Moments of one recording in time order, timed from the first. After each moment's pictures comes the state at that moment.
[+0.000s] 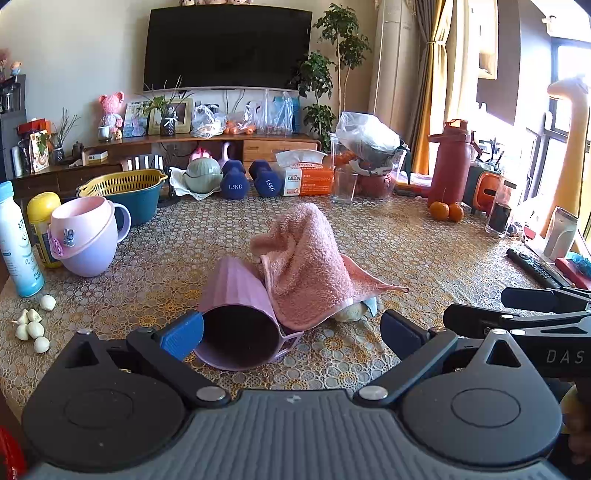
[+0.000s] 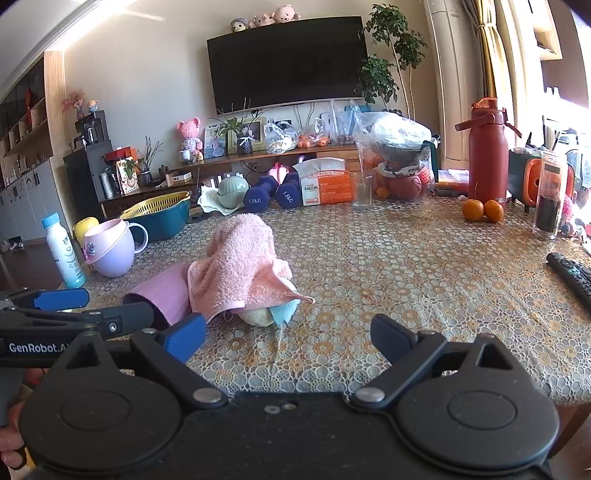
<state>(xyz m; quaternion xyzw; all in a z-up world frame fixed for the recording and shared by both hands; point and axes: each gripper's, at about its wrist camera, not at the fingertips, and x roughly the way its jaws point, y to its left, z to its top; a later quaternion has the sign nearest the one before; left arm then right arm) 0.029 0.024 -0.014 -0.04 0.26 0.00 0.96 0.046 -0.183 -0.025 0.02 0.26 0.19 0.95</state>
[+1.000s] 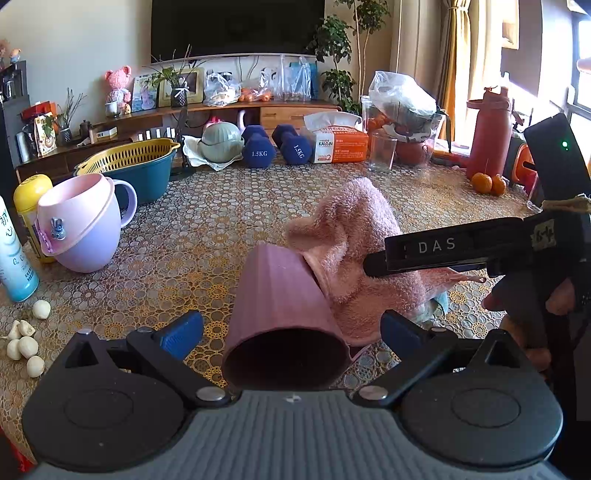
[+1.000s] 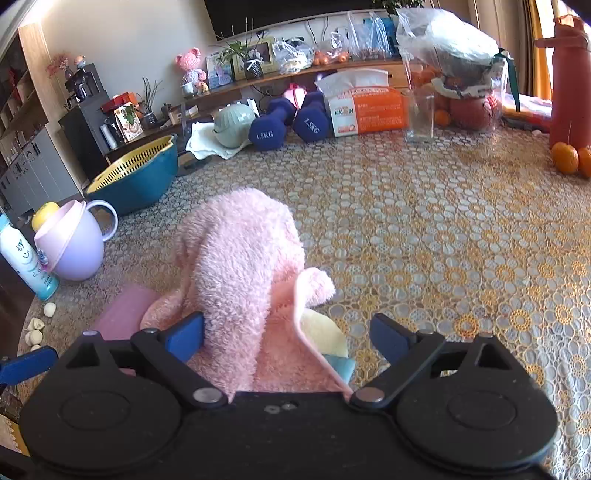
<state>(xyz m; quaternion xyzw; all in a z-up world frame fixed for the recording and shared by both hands) 0.092 0.054 -0.041 -0.03 0.32 0.03 0.95 0.211 -0.113 -0.072 0.04 0.40 0.22 0.89</state>
